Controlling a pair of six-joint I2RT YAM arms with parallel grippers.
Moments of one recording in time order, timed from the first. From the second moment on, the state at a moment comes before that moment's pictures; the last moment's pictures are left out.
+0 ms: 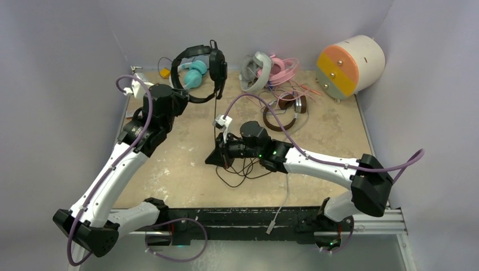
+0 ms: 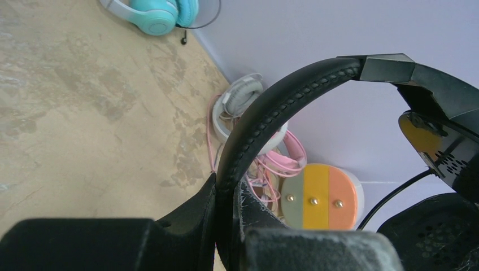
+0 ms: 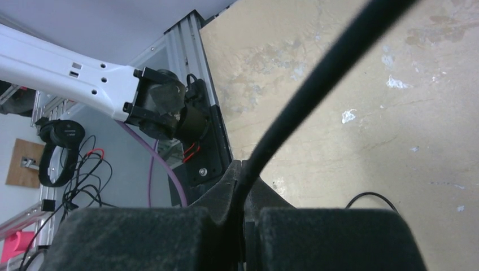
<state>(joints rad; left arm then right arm) -0.46 1.08 1.24 -0.50 -0.49 -1.19 1.03 1.47 1.00 0.17 -0.41 0.41</state>
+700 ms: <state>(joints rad) -0.54 1.26 1.03 -0.62 -0.82 -1.08 1.03 1.46 1.48 -0.54 -0.21 0.21</state>
